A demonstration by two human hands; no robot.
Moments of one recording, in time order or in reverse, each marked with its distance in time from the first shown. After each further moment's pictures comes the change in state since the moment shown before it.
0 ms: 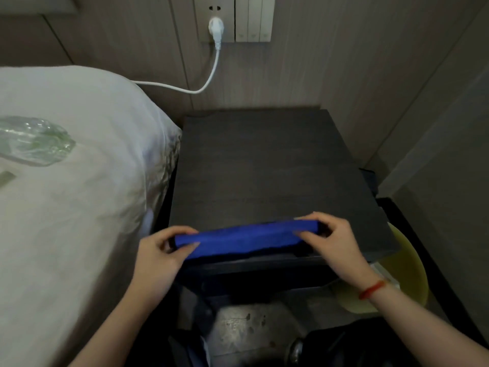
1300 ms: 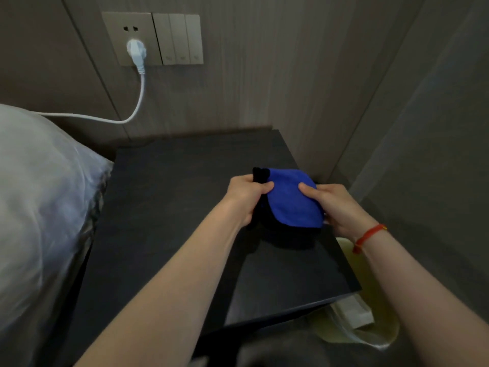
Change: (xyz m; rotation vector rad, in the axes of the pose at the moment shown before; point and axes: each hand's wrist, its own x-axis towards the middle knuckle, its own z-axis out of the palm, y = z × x) left_hand 0.116 0.126 0.241 -0.331 -0.425 -0.533; right_hand 0.124 0.010 -0.115 0.171 0.132 0.558
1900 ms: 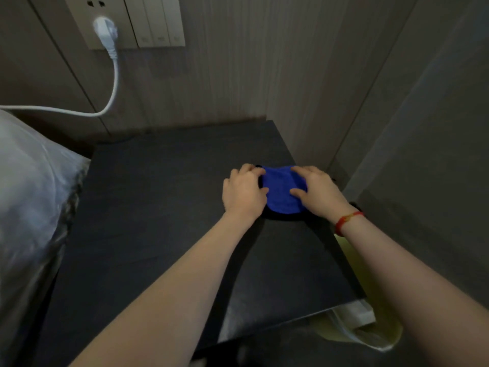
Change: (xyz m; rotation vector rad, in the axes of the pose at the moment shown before) left_hand 0.070 -0.036 0.007 1.213 0.249 0.612; right_hand 0.068 0.021 0.001 -1.008 0.139 -0.427
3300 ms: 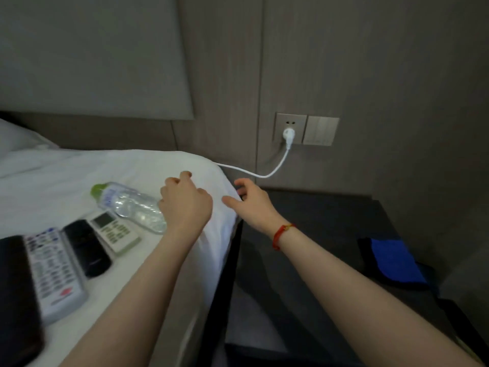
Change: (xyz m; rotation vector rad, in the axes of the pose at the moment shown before) left_hand -0.153 -0.161 -0.323 0.003 0.594 -0.633; right_hand -0.072 -0.400 -0.014 0.660 -0.221 -0.386
